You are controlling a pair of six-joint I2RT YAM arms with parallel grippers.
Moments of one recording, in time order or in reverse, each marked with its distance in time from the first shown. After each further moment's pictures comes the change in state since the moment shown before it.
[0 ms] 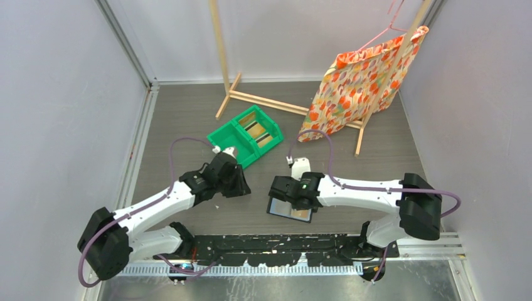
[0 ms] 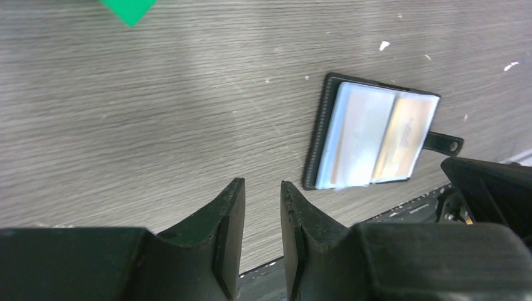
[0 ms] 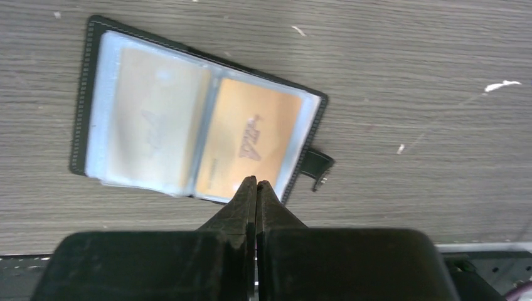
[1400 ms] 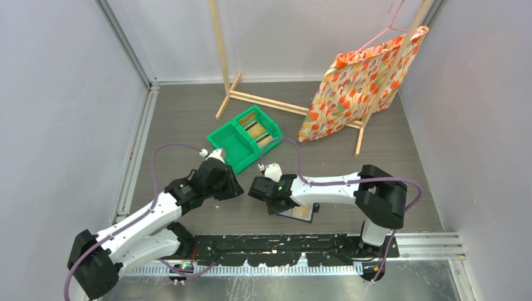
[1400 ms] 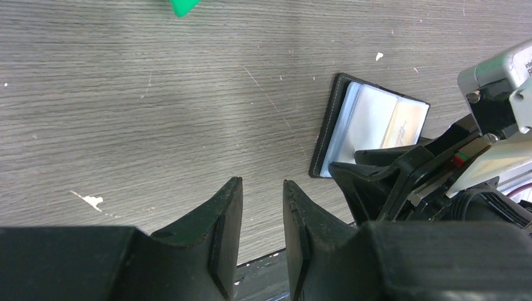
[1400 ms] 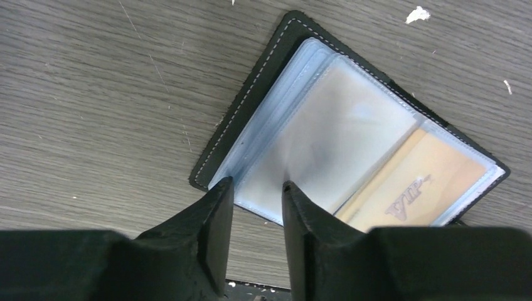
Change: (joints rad) left arm 0.018 -0.174 -0.040 -0.064 -0.035 -0.024; right arm 0.016 0.246 0.077 0.259 -0.150 -0.171
